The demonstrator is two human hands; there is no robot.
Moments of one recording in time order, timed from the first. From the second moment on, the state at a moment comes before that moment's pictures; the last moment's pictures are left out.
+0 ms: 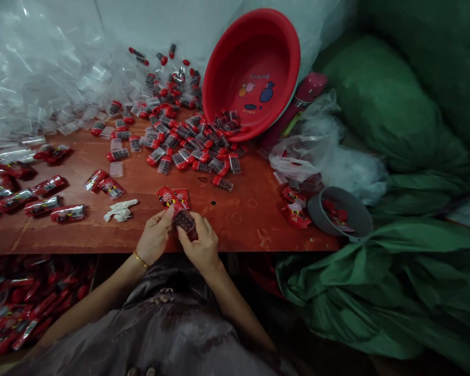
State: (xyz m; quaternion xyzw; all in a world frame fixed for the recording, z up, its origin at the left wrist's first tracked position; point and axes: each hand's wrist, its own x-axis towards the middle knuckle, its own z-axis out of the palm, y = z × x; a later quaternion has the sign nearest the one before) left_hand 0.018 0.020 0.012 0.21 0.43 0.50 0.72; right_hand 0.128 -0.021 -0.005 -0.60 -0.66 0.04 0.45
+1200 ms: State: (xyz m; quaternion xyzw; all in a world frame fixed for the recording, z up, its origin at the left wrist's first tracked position) left_hand 0.011 0.033 0.022 0.25 0.42 0.54 0.68; right_hand 0.102 0.006 -0.016 -0.55 -0.65 0.16 0.50
